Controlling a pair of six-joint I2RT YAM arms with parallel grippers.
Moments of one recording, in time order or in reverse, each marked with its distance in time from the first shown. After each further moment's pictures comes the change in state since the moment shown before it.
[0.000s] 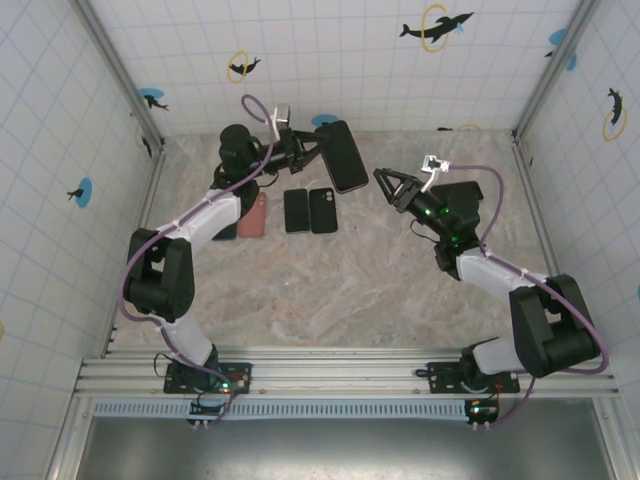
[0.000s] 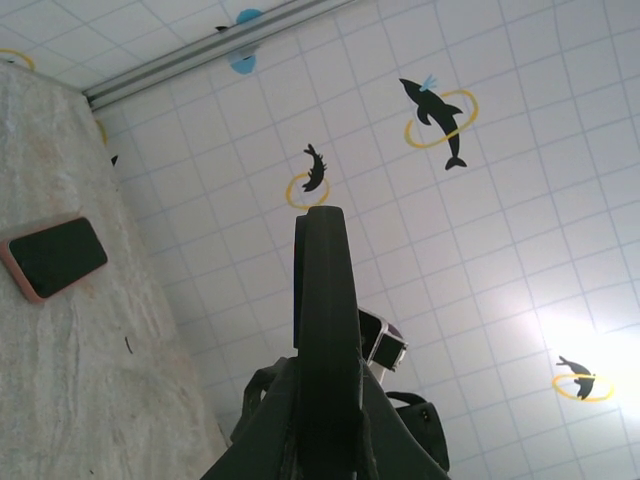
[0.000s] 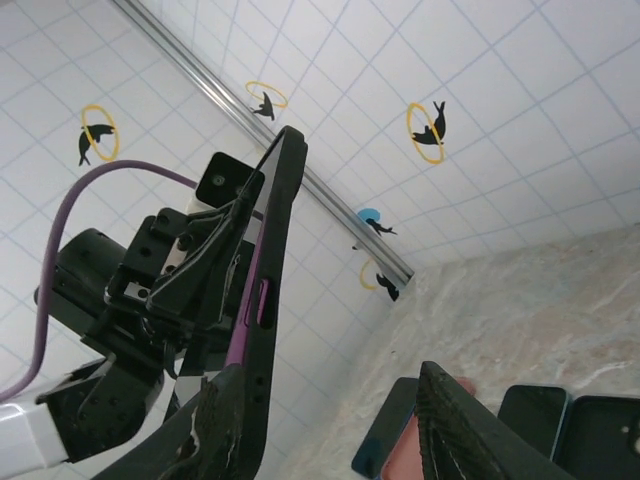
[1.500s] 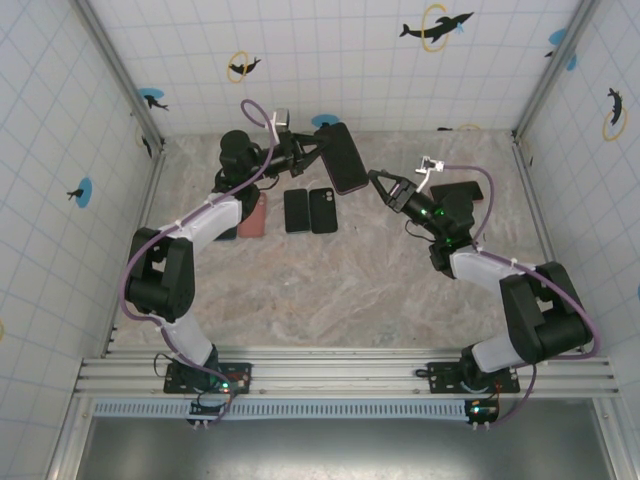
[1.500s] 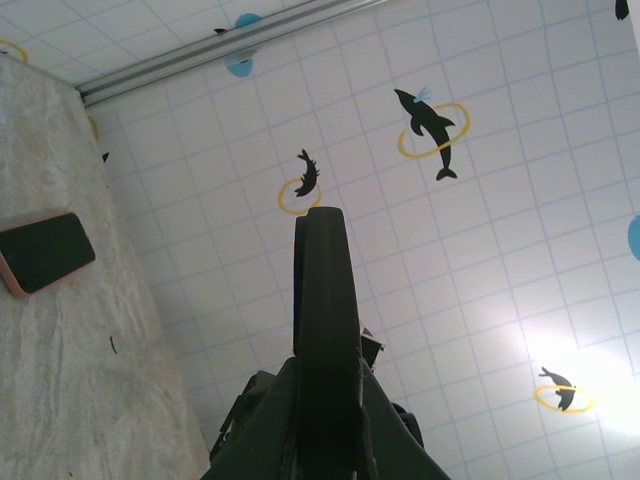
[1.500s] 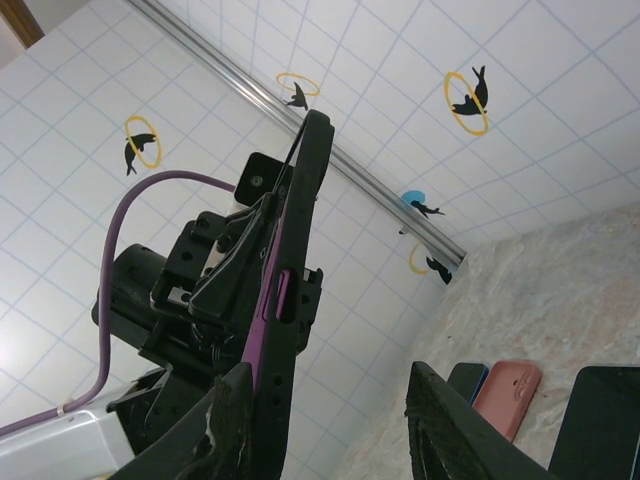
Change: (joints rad) left arm -0.004 0.002 -0.043 0.078 -0.016 -0.070; right arm 0.020 0.074 0.001 0.125 -0.049 0.139
